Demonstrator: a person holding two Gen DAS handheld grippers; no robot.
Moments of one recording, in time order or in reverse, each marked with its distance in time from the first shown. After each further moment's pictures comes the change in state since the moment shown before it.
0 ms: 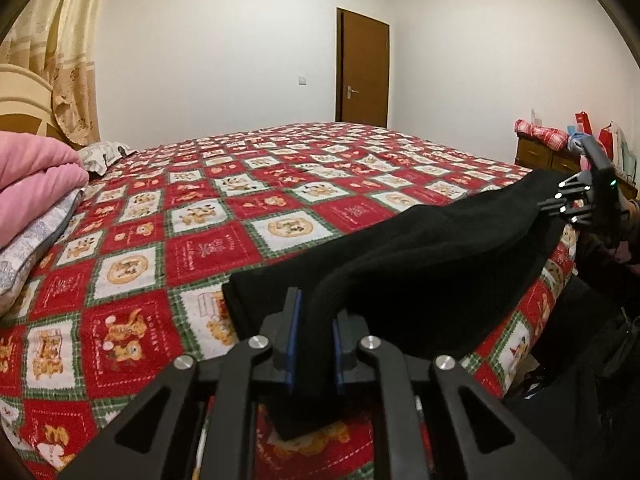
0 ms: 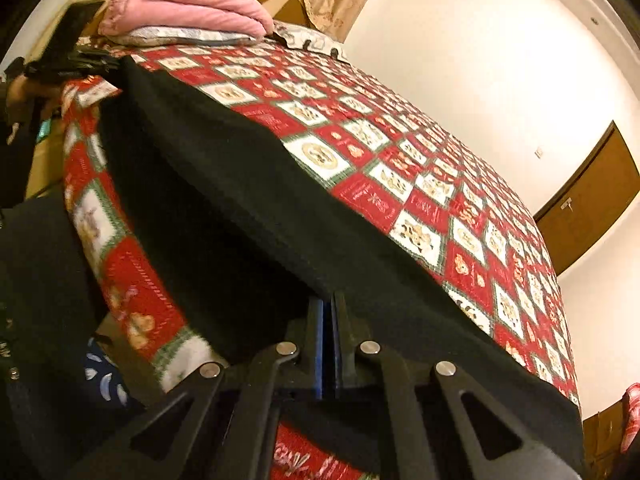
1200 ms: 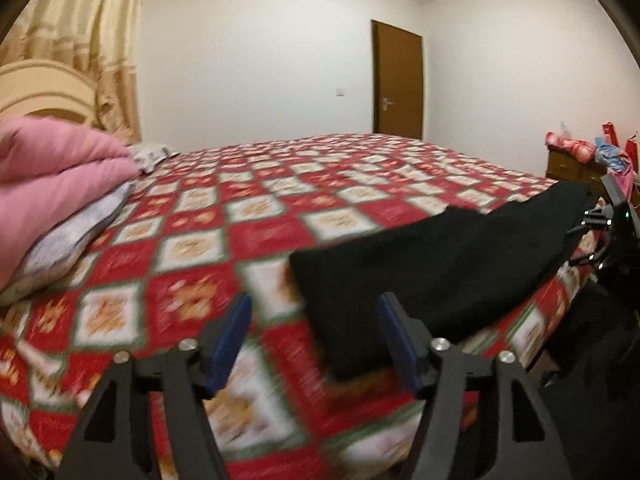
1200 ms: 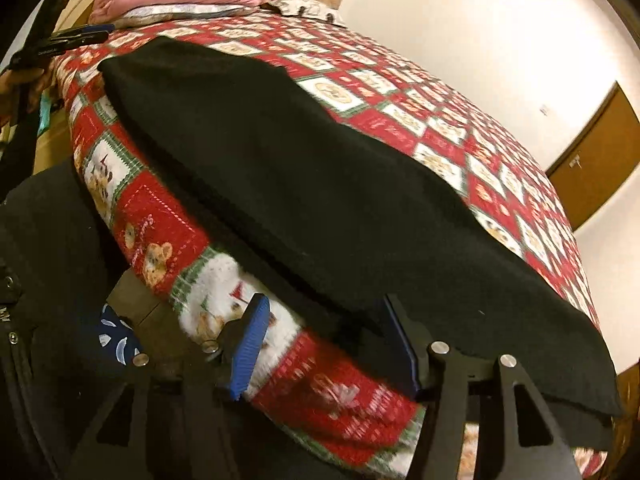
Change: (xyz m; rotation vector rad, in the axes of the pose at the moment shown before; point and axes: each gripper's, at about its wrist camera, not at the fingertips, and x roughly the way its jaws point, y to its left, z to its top) left arm -0.033 0.005 -0.013 -0.041 -0.052 0.103; right arm 0.009 0.002 -0.052 0.107 0.119 0.038
